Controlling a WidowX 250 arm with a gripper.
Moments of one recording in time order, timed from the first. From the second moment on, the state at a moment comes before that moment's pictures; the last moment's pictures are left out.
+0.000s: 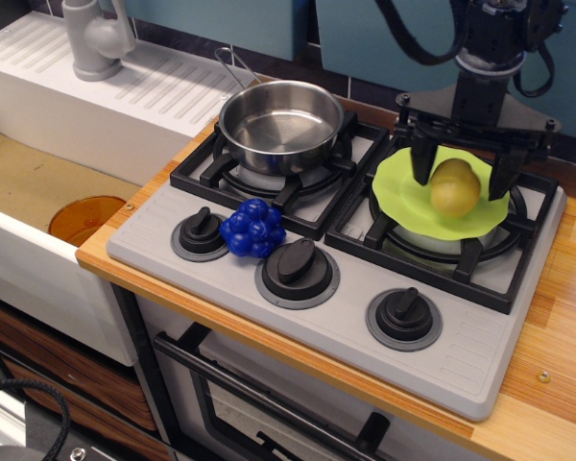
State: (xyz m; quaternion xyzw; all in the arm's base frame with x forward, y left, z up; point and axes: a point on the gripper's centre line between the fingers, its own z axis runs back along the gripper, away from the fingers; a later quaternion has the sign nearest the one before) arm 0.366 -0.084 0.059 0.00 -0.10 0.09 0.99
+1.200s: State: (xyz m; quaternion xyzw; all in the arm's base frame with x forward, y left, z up) arm 0.328 -0.027 0.117 0.01 -0.02 0.06 1.00
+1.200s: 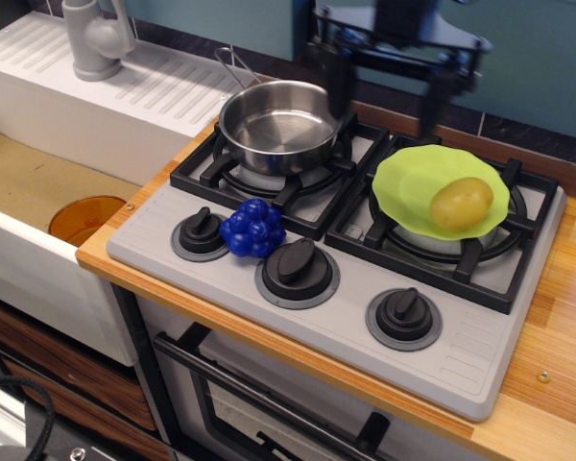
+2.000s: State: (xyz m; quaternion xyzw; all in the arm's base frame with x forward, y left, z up) arm 0.279 0.038 0.072 -0.01 -0.06 0.07 1.00
